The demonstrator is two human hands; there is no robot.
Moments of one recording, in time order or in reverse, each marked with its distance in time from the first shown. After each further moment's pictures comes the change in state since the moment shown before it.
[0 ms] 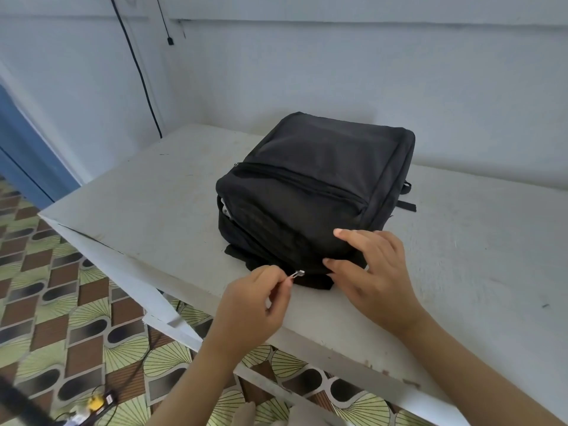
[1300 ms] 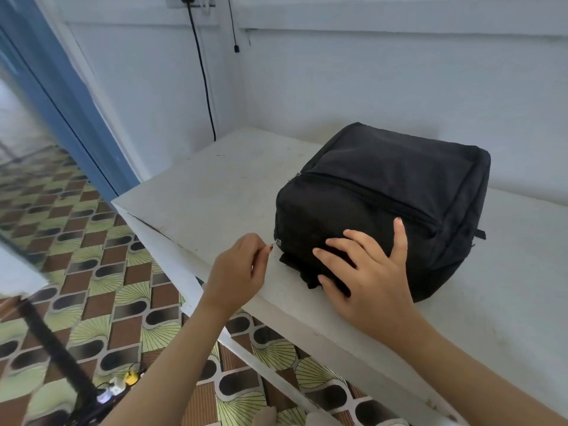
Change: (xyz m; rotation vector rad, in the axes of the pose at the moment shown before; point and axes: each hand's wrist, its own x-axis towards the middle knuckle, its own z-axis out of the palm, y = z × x) left_hand 0.006 -0.098 -0.057 0.211 0.129 -0.132; right_hand 0.061 -0.059 0.036 -0.076 -0.145 0.027
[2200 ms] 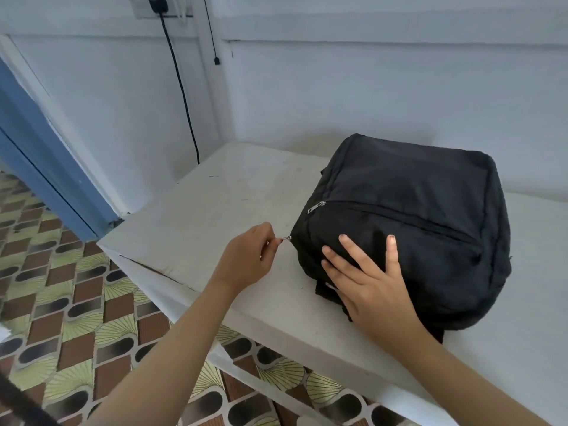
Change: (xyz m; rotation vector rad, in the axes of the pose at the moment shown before) left_hand 0.074 -0.089 0.006 -0.050 -0.220 0.090; right_hand 0.032 -0.025 0.050 -0.227 -0.181 -0.037
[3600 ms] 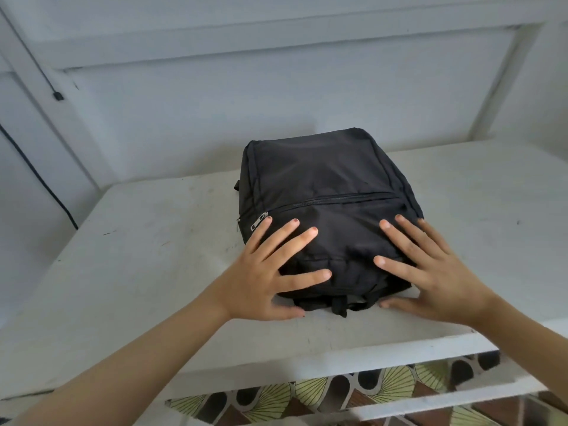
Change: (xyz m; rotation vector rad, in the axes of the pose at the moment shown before) left_hand 0.045 0.036 0.024 -0.001 -0.057 1.126; right_hand -0.092 0.039 -0.051 -0.068 -0.040 0.214
